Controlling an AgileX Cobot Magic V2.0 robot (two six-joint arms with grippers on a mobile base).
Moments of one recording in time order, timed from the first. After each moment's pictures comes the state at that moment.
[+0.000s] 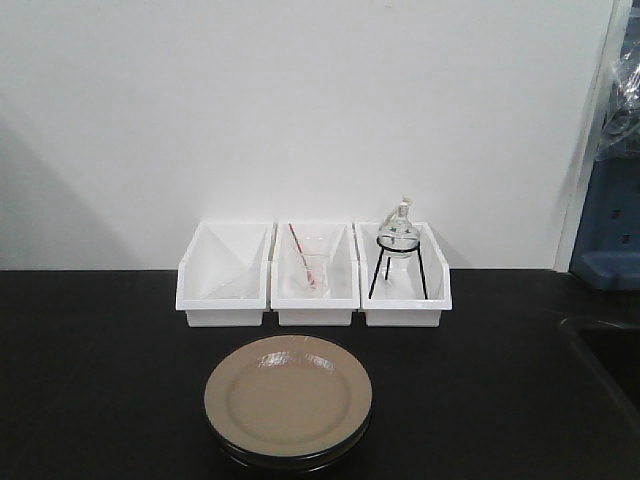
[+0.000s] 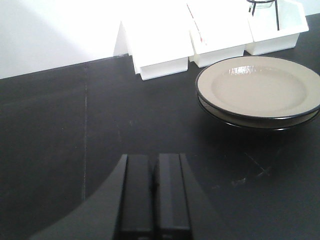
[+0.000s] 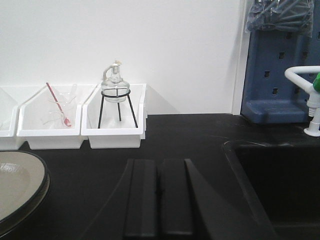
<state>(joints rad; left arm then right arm) 0.19 0.48 -0.36 -0.97 0.45 1.17 0.21 0.70 -0.36 0.94 -0.27 -0.92</state>
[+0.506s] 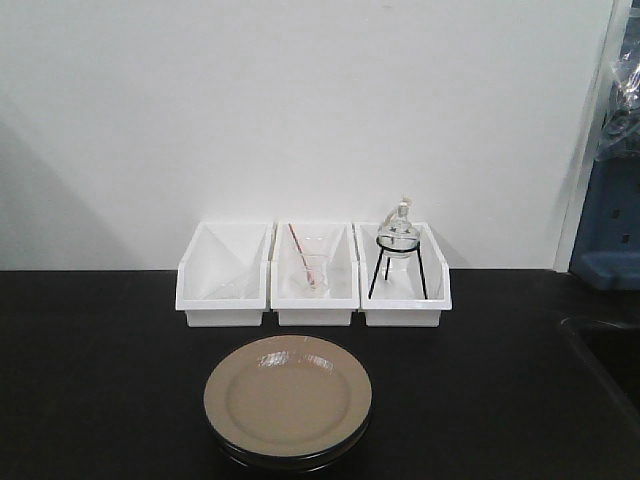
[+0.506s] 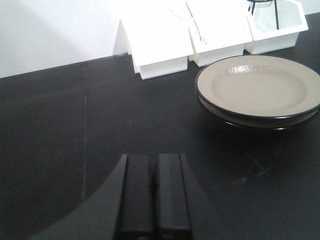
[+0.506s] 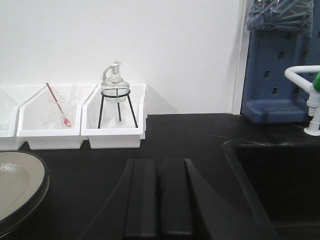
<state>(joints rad) 0.19 0.47 -0.36 -0.97 0.44 1.17 0.21 0.70 -0.36 0.94 -0.27 -0.92</state>
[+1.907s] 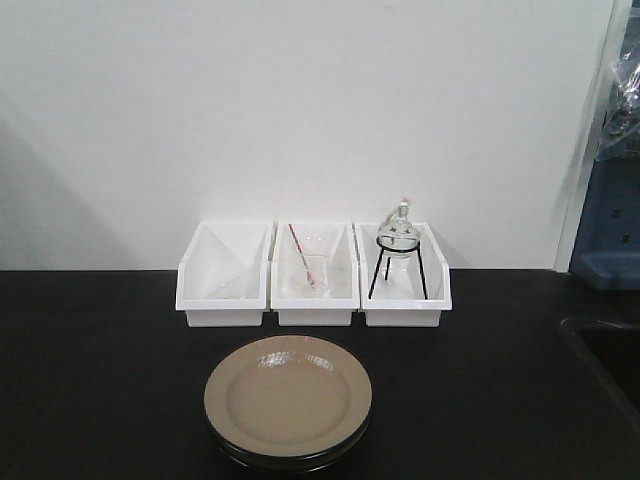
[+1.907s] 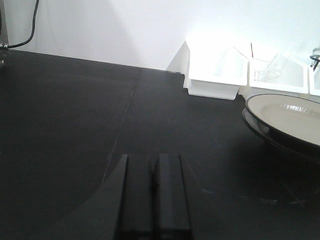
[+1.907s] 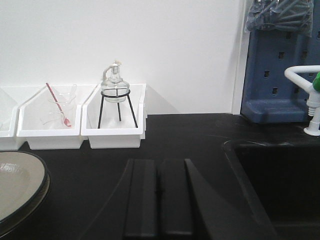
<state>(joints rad) 0.05 -0.01 0.03 -0.07 0.18 -0.04 0.21 0.70 -0.36 0.94 -0.27 -0.92</state>
